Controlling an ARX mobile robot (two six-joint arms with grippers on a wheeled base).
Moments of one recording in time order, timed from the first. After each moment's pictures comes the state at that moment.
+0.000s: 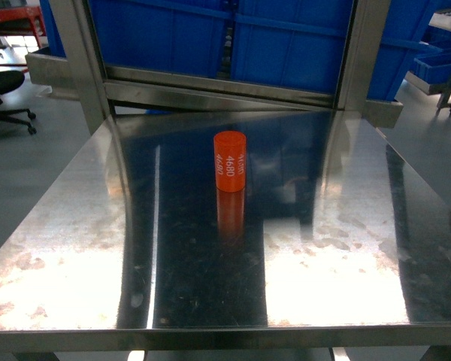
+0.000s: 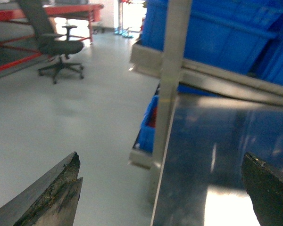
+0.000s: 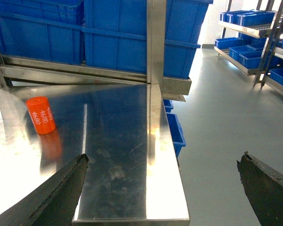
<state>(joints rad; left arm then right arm) 0.06 0.68 0.18 0.45 -0.17 -0.07 0.00 0.00 0.01 -0.01 0.00 0.00</state>
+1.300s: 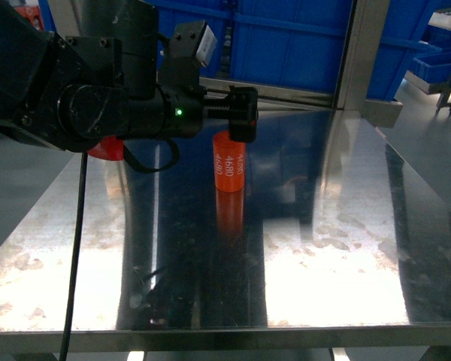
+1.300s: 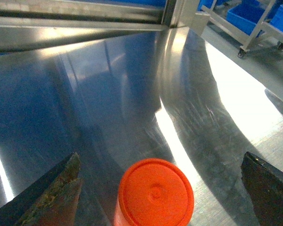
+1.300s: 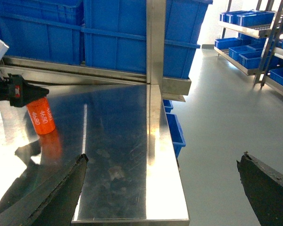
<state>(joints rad) -0.33 2.22 1.38 0.52 0.24 -0.06 0.00 0.00 0.01 -0.01 0.00 0.00</state>
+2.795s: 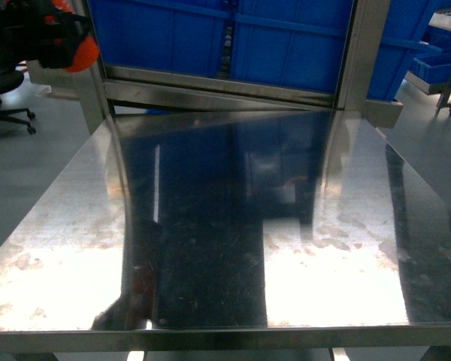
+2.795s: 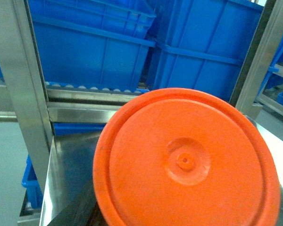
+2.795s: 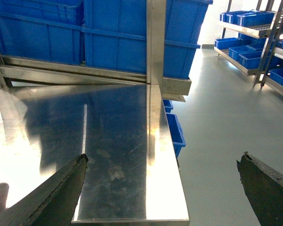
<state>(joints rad) -0.03 1.76 0.87 0.90 0.26 -0.08 0.00 0.00 0.01 -0.01 0.00 0.00</state>
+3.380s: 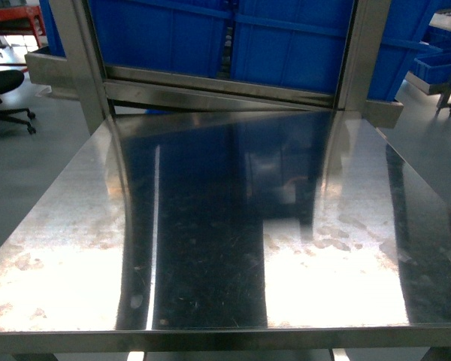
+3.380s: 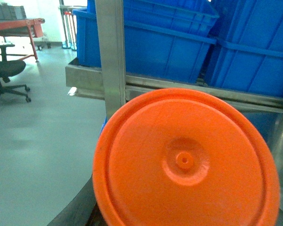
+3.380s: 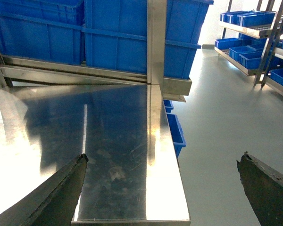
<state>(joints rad) 0.00 1.37 0.44 0.94 0.00 -0.02 0.00 0.00 0.01 -0.01 0.00 0.00</state>
